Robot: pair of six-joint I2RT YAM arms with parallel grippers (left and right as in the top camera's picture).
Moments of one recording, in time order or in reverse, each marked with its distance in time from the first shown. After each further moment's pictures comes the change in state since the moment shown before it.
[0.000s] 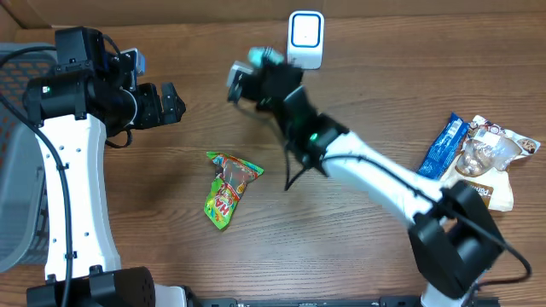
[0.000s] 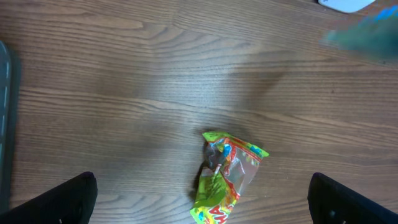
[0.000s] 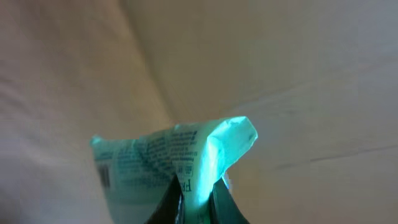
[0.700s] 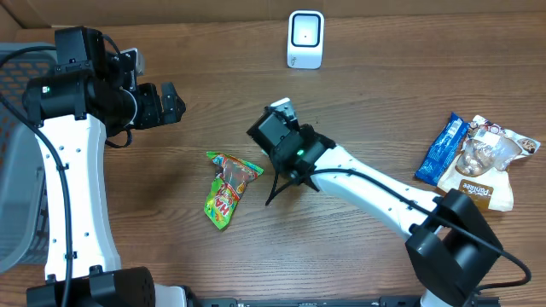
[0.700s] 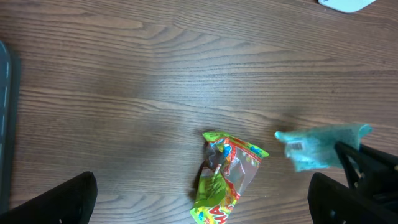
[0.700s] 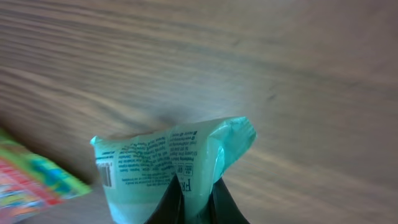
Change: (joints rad) left arm 0.000 0.000 0.000 0.000 0.000 0.000; right arm 0.031 -0.011 -0.006 -0.740 -0.068 1.194
